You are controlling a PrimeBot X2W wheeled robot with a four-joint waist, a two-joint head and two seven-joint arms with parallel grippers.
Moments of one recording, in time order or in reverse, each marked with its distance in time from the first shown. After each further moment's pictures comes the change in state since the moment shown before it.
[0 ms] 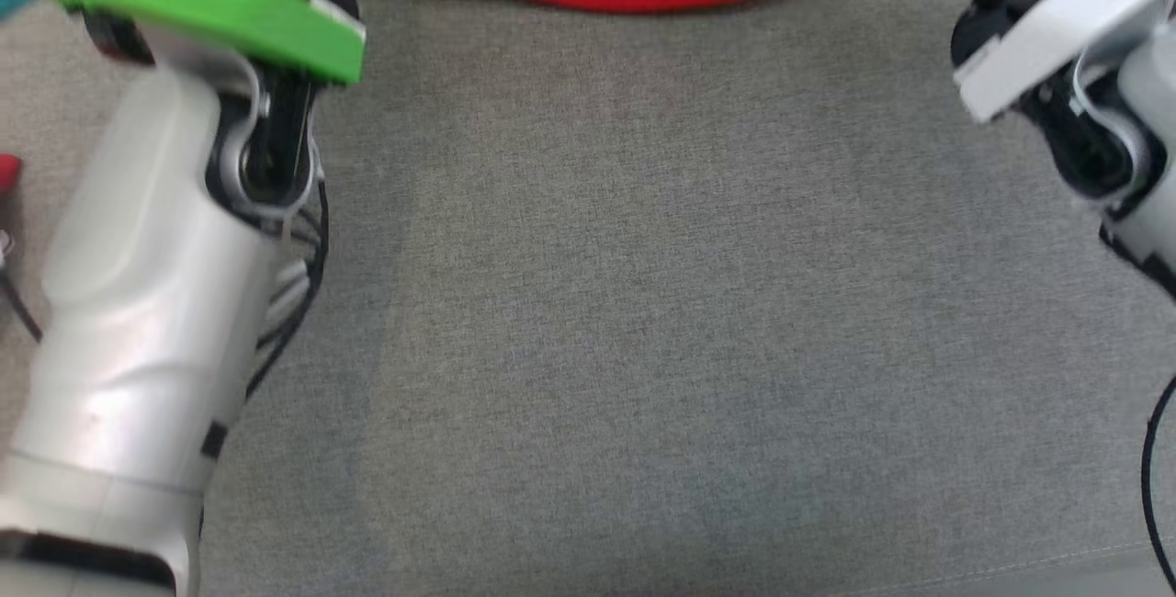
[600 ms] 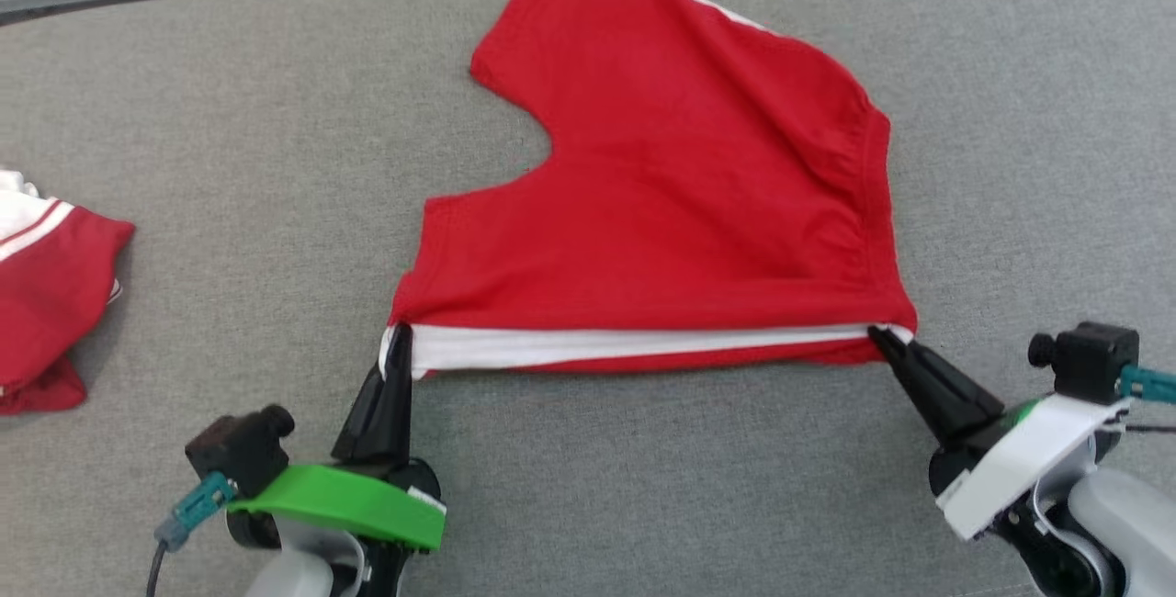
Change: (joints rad) left arm 0.879 -0.020 0.073 -0.399 0.119 0.095 -0.006; right arm 0.838 -0.037 -0.230 -0.300 -0.082 0.000 -0.004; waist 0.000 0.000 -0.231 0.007
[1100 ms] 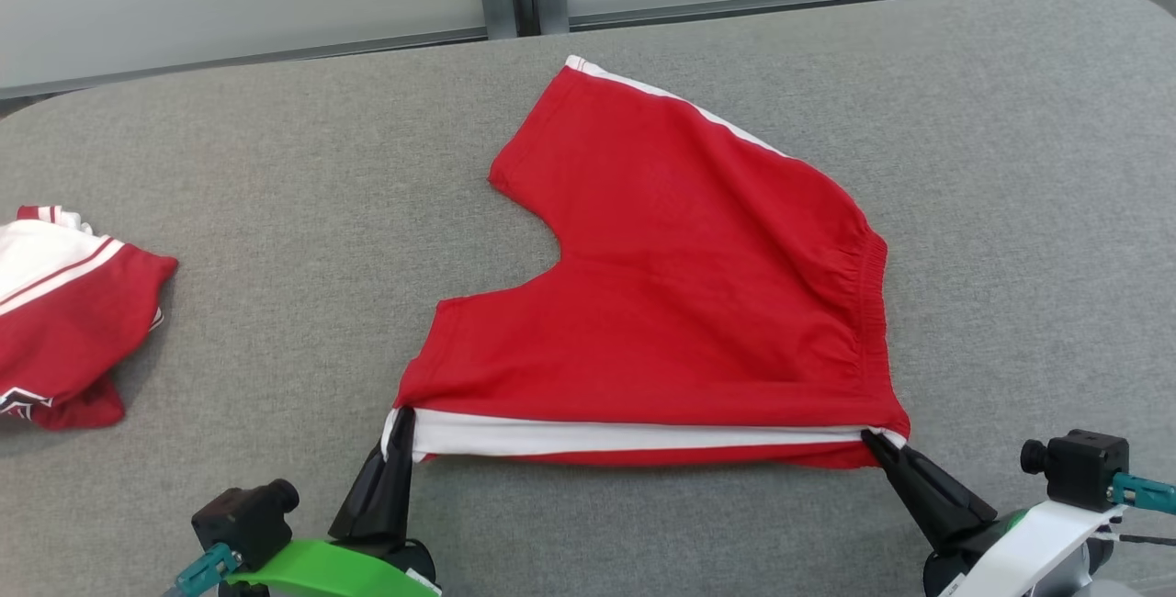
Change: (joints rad) left arm 0.160 0.049 -0.019 -0.064 0.023 0.013 0.016; right arm 0.291 0.073 -0.140 -0.113 -0.075 0.000 0.054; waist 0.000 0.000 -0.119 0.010
